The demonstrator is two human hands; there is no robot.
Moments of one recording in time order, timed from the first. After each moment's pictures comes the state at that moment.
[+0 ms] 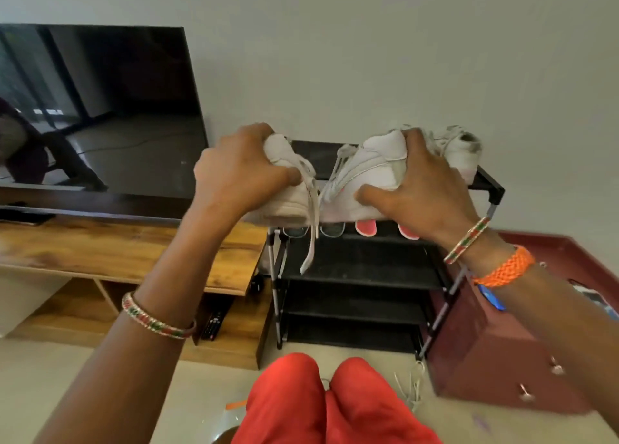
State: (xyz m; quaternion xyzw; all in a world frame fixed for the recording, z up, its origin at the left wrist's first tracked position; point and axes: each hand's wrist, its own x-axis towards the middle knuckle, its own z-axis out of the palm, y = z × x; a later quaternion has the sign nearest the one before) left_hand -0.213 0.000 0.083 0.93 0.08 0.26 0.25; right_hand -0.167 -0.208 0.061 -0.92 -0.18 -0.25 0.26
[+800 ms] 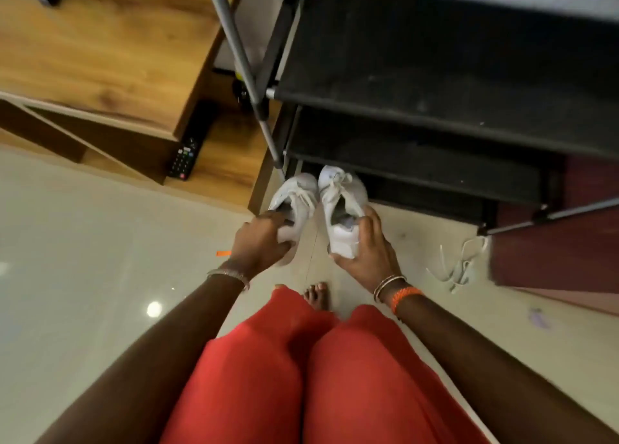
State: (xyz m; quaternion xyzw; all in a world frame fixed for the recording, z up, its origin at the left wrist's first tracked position) left_hand -0.068 0.038 -0.475 0.94 0.16 -0.20 0.22; right_hand -0.025 -0.164 -0.514 -0.93 -0.17 0.16 0.27
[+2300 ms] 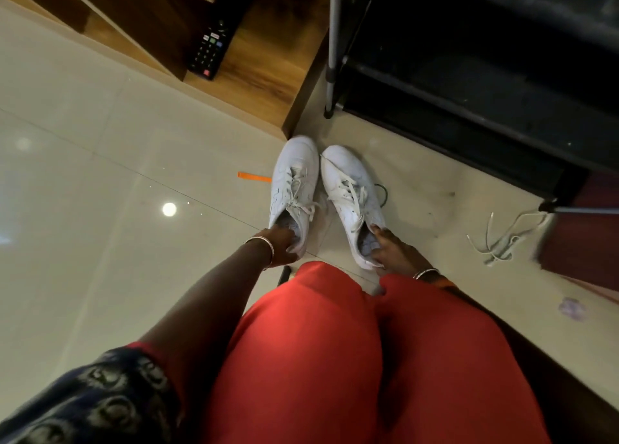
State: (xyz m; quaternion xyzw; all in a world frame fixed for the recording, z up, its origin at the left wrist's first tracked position) left_hand -0.167 0.050 -0.608 0.84 0.11 -0.50 0.18; right_hand -0.057 -0.198 -0.631 -0.76 -0.49 0.42 -0.04
